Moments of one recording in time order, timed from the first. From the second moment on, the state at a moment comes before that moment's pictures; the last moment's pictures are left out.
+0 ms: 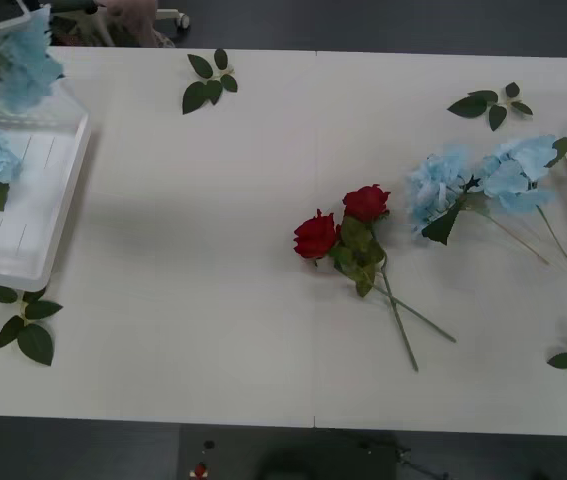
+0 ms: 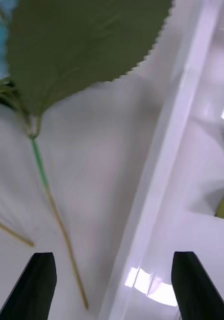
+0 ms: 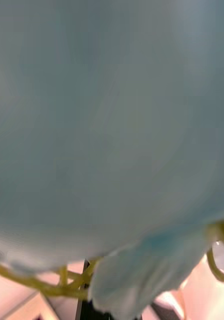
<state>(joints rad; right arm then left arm) -0.66 -0.94 0.05 -0.70 -1.19 1.10 2.44 -0.86 1.21 -0.55 -1.76 0.51 1.42 -1.83</state>
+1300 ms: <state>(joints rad) -0.70 -0.70 0.20 -0.75 -0.97 0.86 2.27 -0.84 1.32 -0.72 -1.48 1.00 0.82 -1.95</state>
